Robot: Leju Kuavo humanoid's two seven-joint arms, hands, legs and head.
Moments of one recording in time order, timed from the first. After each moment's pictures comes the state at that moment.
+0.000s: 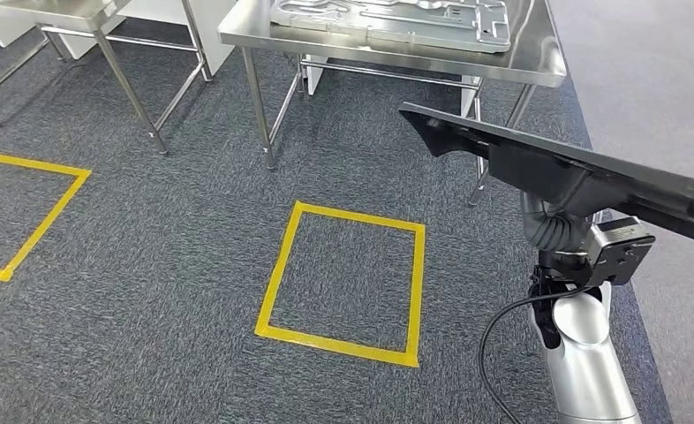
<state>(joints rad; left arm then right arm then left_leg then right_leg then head) -0.09 -0.23 1.47 -0.20 -1.01 0.35 -0.35 -0.25 -0.22 0.03 -1.67 -0.03 -0.18 -0.55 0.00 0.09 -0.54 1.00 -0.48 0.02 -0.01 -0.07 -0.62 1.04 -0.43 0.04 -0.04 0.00</state>
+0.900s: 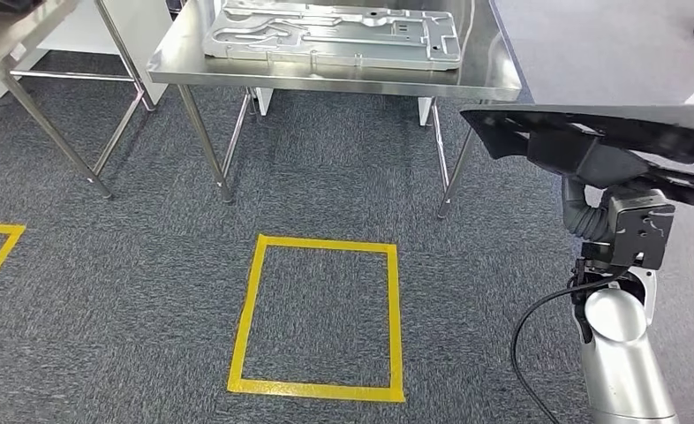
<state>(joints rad) -0.06 -0.20 1.42 -0.20 -1.06 0.20 -0.39 -0.24 -0.31 -0.06 -1.68 0.10 -0.30 -0.37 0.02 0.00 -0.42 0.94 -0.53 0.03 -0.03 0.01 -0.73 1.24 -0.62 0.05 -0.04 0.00</state>
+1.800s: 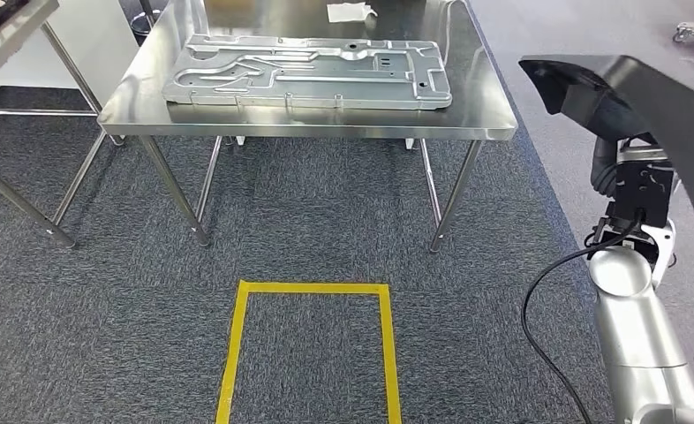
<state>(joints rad) -0.08 -0.18 1.37 -0.20 -1.08 0.15 -0.32 -0.43 -0.41 0.02 -1.51 0.22 -0.51 -0.35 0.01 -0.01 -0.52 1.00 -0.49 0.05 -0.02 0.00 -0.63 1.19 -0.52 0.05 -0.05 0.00</state>
